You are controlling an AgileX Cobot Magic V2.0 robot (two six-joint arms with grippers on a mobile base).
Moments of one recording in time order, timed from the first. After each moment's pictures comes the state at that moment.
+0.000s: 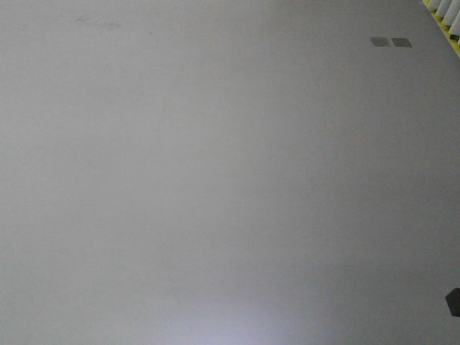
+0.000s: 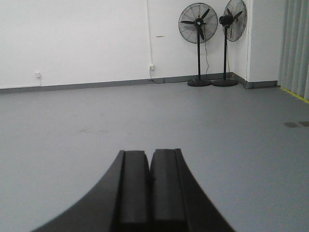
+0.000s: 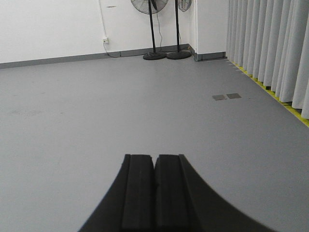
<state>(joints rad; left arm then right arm) -0.02 -0.01 0.03 0.00 0.04 0.06 -0.10 -0.01 0.03 0.06 0.19 0.06</state>
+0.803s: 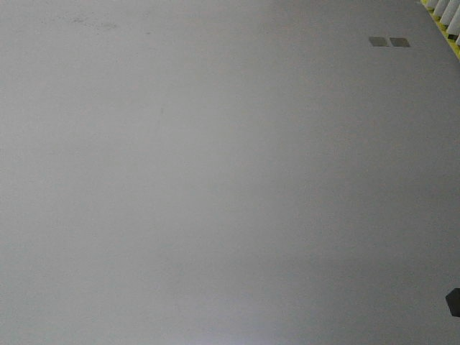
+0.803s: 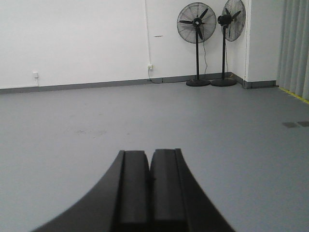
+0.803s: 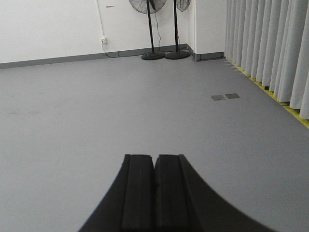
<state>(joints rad) -0.02 -0.01 0.03 0.00 0.04 0.06 -0.10 -0.01 0.03 0.06 0.19 0.06</state>
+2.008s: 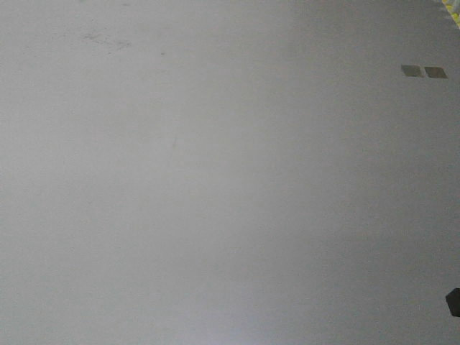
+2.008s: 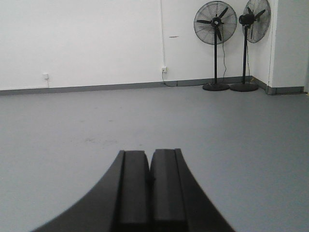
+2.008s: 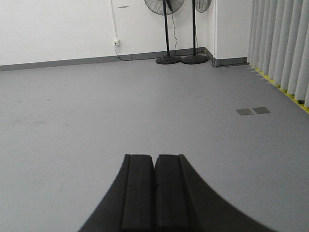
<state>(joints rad) -0.02 -0.01 0.03 0.00 0.04 0.06 -0.10 -0.01 0.03 0.06 0.19 0.06</state>
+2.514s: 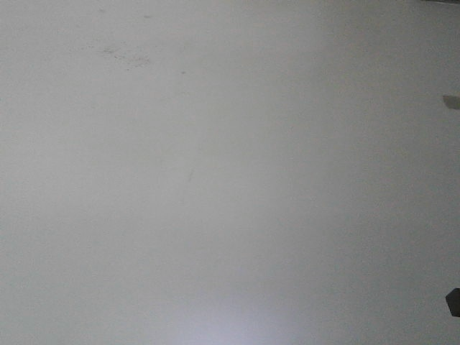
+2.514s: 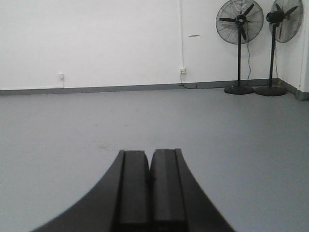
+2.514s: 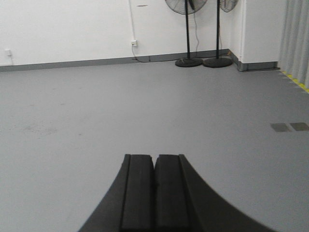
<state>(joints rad) -0.02 -0.01 0.03 0.00 0.04 0.06 -0.10 -0.01 0.03 0.06 0.19 0.06</state>
